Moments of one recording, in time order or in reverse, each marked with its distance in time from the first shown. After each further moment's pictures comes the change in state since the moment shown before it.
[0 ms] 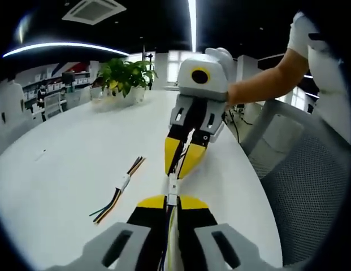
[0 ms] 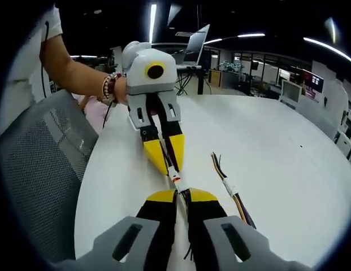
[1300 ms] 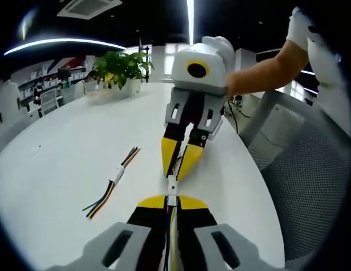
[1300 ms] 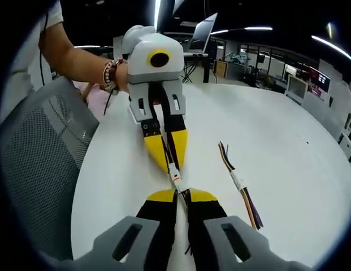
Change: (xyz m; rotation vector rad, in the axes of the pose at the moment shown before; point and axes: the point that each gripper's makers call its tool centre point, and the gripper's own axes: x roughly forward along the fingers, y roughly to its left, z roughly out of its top) left arm 0.007 -0.006 -0.015 0.014 0.065 -0.023; right arm 0.012 0.005 -0.017 -0.027 0.092 0.028
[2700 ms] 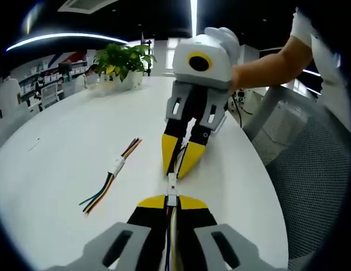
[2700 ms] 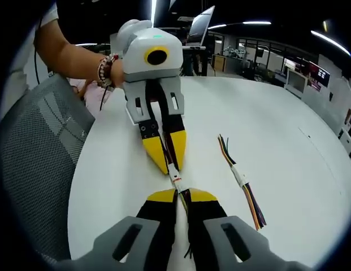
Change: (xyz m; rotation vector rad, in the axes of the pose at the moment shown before) left arm 0.007 0.005 -0.012 -0.018 0.042 0.011; right arm 0.007 -0.005 -0.007 0.022 0.033 -0.006
